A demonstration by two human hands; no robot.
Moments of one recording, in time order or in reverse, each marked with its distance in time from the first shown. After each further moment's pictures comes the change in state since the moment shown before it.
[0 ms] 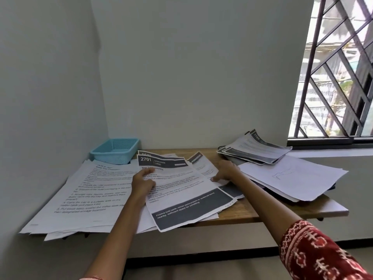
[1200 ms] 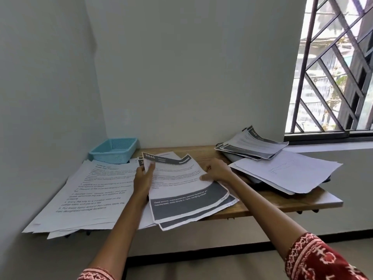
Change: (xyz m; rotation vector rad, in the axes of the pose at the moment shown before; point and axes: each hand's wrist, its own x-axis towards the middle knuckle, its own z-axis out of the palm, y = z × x) left_hand -0.006 0.003 0.006 0.059 0.006 0.018; right_hand -0.019 -0.017 0.009 0.269 -0.007 -0.157
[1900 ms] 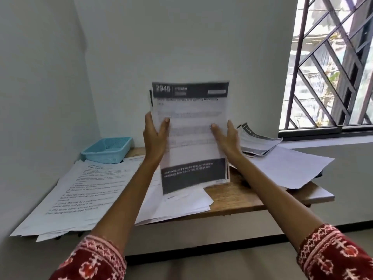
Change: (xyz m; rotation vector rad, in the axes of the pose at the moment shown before) left_hand -0.029 0.116 0.046 -0.121 -0.001 0.670; right_hand -0.023 -0.011 -0.063 0.810 0.602 -0.177
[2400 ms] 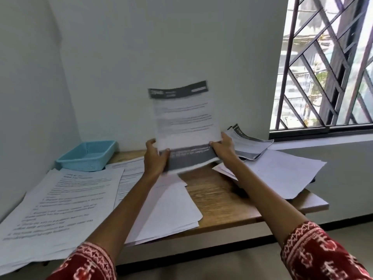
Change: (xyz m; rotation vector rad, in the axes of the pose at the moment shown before) left_hand 0.000 -0.079 0.038 0.174 -0.140 -0.341; right_hand 0.043 0.052 -0.013 -0.222 0.011 0.202
